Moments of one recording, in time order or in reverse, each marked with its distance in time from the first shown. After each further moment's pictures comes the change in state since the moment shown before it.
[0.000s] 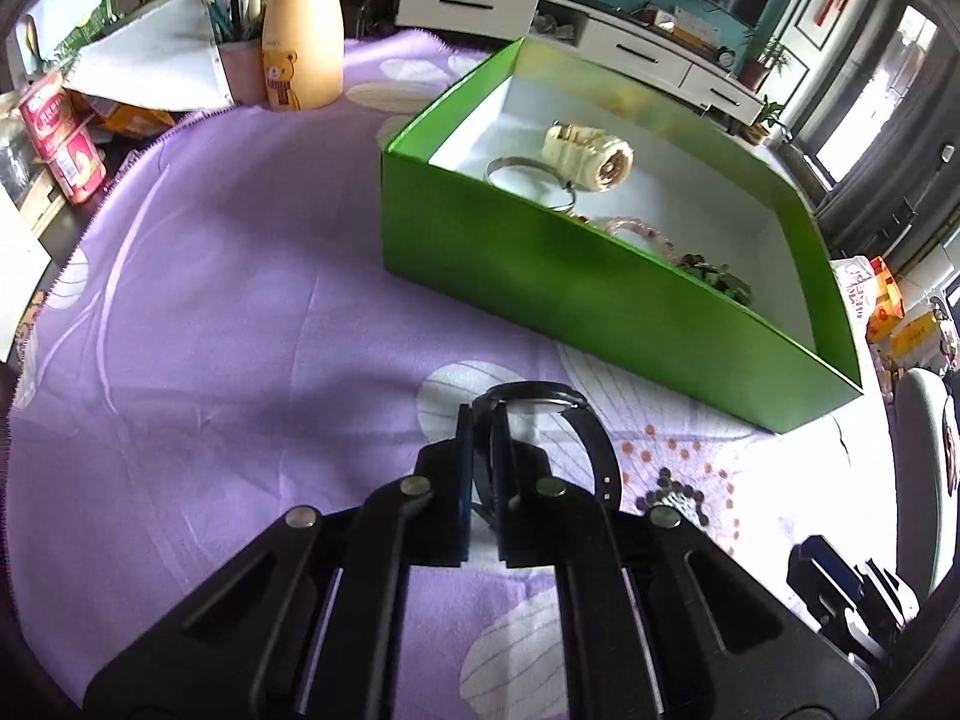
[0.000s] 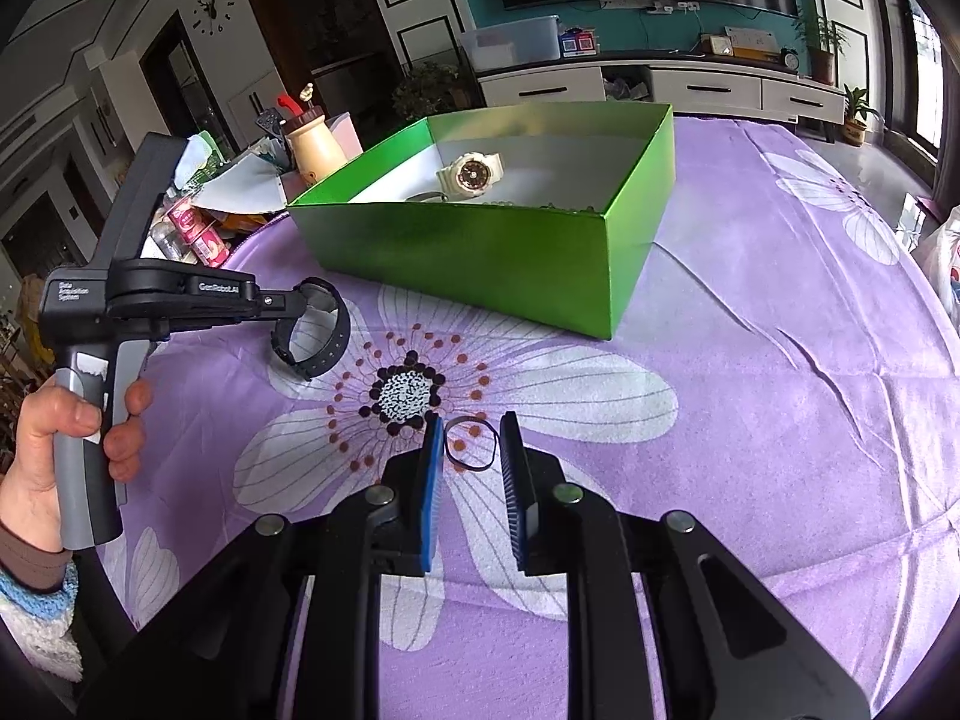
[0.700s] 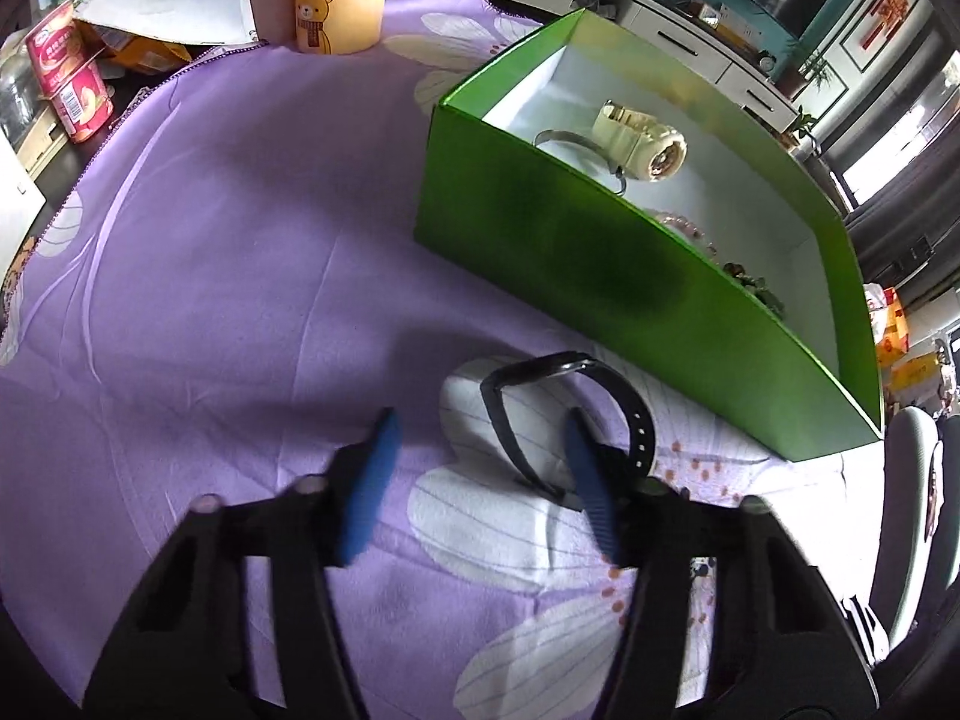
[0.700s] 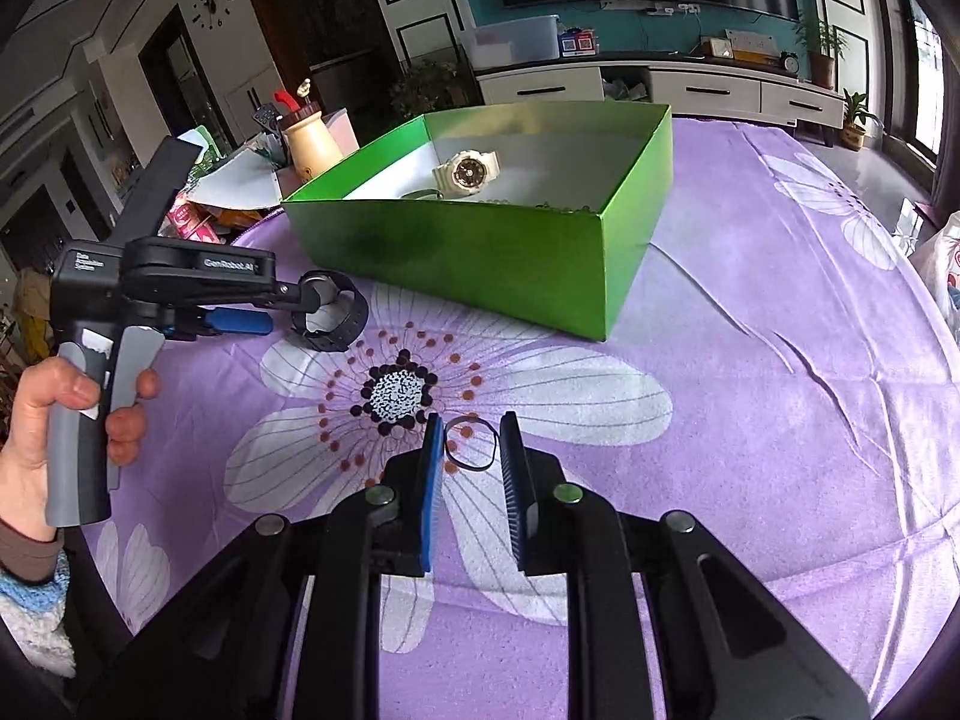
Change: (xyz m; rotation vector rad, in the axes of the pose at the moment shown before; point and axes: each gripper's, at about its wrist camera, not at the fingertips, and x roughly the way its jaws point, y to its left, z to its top) left arm 0.025 0.014 0.010 -0.114 0.101 0.019; right arm 0.003 -0.003 0.001 -0.008 0.003 -0.010
